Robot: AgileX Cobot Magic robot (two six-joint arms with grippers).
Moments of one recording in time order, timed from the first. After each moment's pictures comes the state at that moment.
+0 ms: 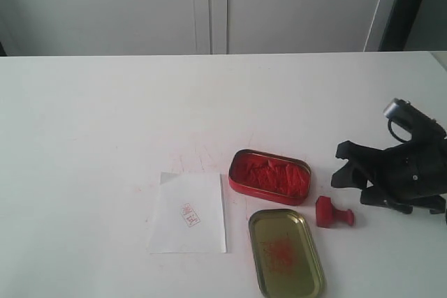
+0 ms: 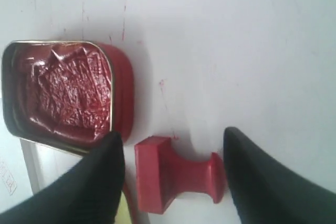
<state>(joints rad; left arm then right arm) -0.03 0.00 0.02 -0.05 0.39 0.16 -0.02 1.63 -0.64 1.20 0.48 -0.79</state>
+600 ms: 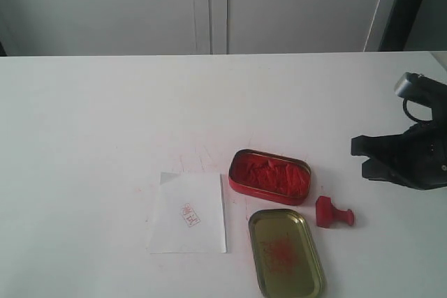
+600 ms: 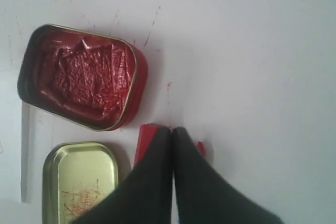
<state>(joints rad) -0.03 0.00 0.02 -0.05 0.39 0.16 -0.02 1.43 -0.64 0.90 0.47 -0.68</state>
